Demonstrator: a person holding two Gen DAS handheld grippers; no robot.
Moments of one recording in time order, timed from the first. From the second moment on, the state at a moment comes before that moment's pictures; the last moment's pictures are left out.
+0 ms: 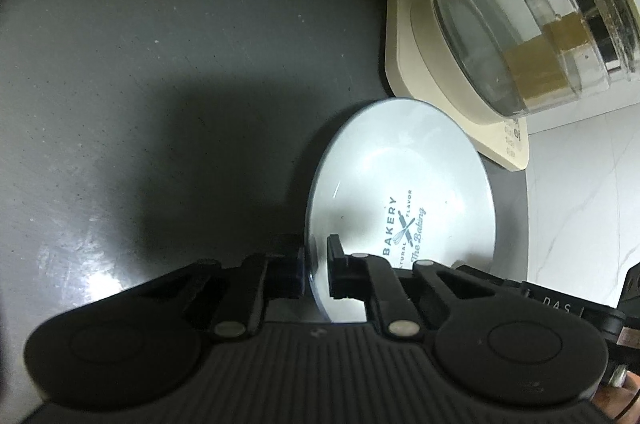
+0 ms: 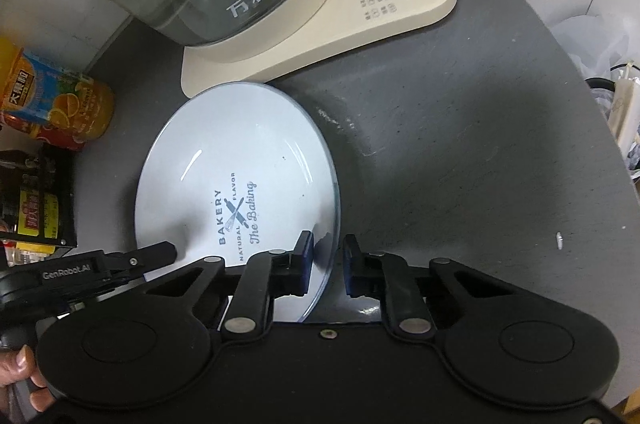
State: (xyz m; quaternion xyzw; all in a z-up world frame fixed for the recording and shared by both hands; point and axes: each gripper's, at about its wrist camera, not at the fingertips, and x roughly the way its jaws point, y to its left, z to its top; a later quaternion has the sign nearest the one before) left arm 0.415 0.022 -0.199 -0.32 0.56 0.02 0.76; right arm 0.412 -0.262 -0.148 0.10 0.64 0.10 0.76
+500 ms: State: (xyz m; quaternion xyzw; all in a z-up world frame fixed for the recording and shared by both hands) left arm 0.402 0.022 -0.177 -0.32 0.53 0.02 0.78; right arm 0.405 -0.259 -0.120 0.08 0.60 0.14 0.79
